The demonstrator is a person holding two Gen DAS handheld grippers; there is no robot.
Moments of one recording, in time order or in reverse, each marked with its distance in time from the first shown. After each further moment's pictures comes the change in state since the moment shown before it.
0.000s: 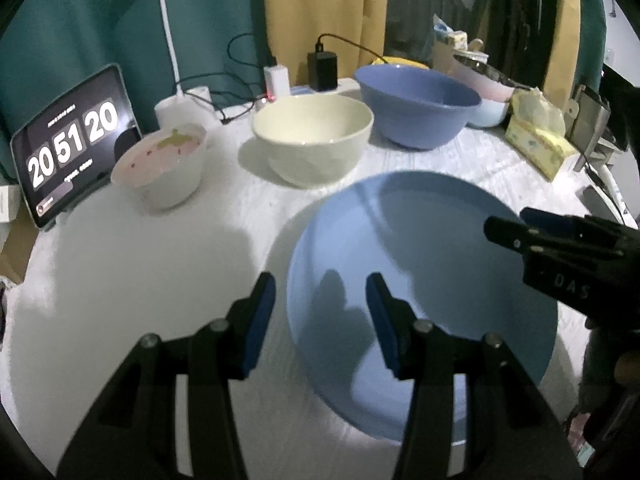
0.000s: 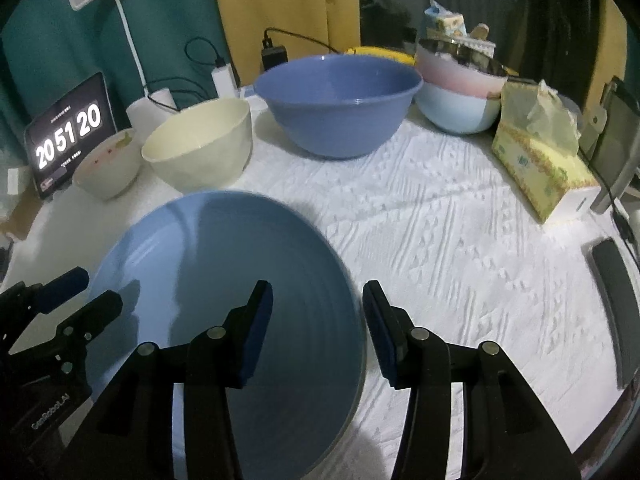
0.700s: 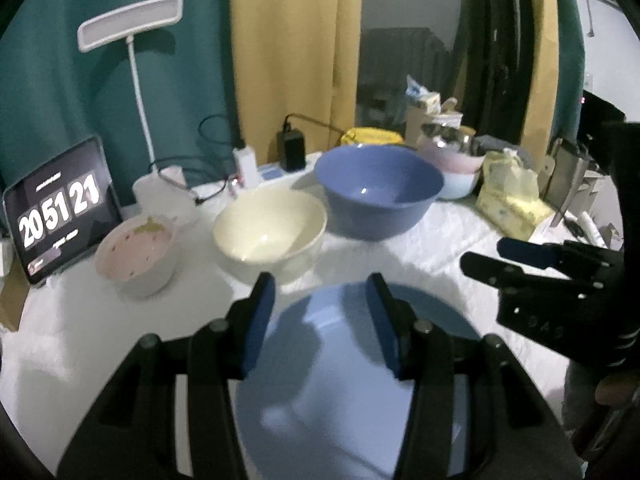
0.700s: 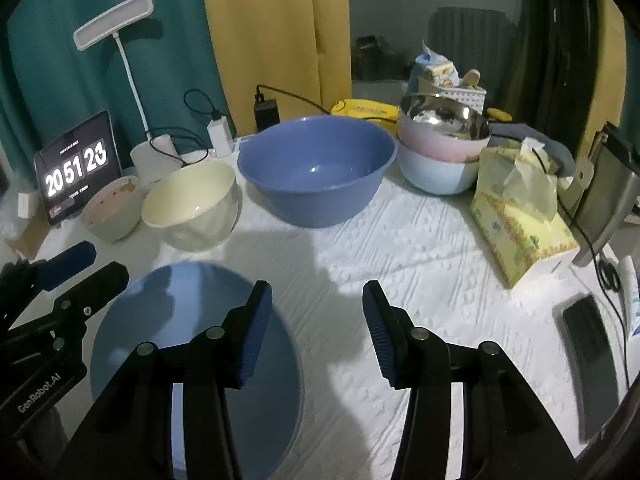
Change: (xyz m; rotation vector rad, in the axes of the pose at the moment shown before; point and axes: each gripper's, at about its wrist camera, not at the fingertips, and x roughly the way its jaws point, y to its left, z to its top) left arm -0.021 -0.031 0.056 0.016 -0.200 -0.058; right arm -0.025 -0.029 0.041 -0.035 -0.109 0.013
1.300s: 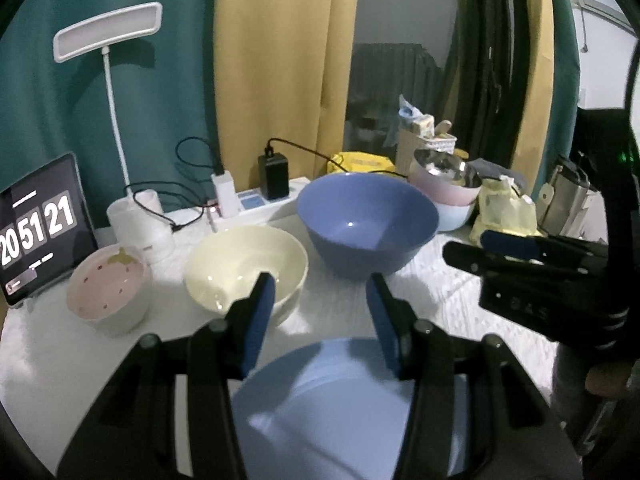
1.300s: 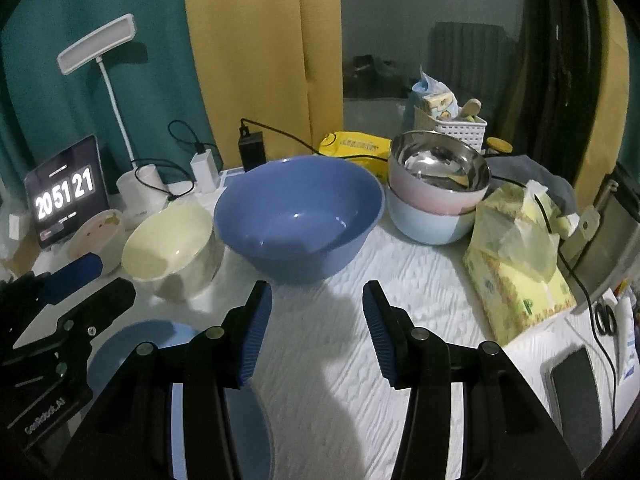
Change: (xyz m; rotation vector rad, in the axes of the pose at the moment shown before) left arm 0.030 -0.004 0.028 -0.017 -0.048 -0.054; right arm 0.021 -0.015 0.040 -0.008 -0.048 -0.015
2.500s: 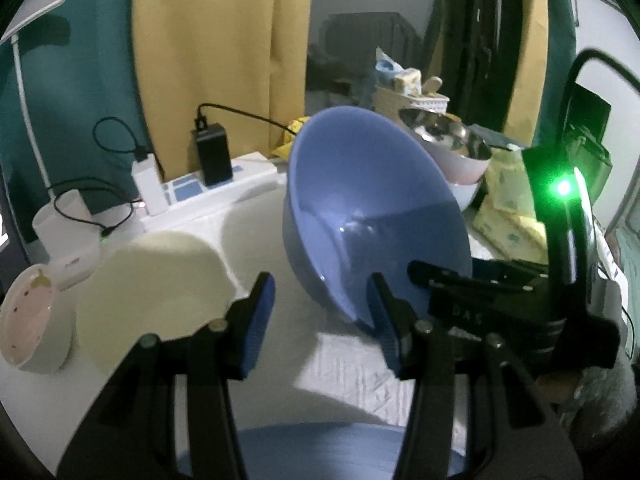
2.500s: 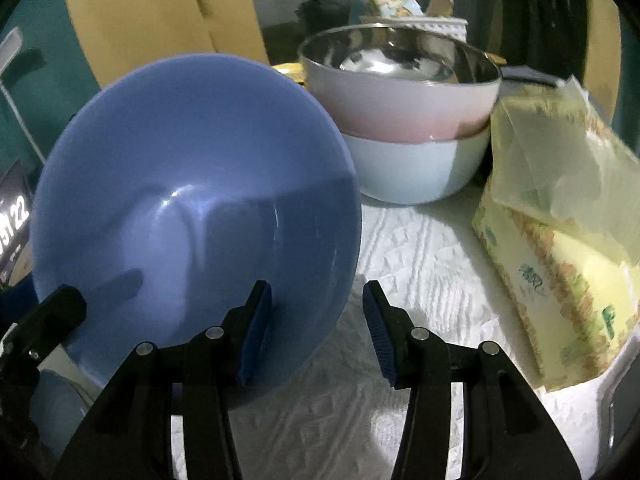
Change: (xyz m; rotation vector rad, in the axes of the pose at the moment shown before) left arm 0.098 -0.032 0.015 0.055 0.119 -0.077; right arm 0.112 -0.070 -0.013 0.198 0.139 -0.019
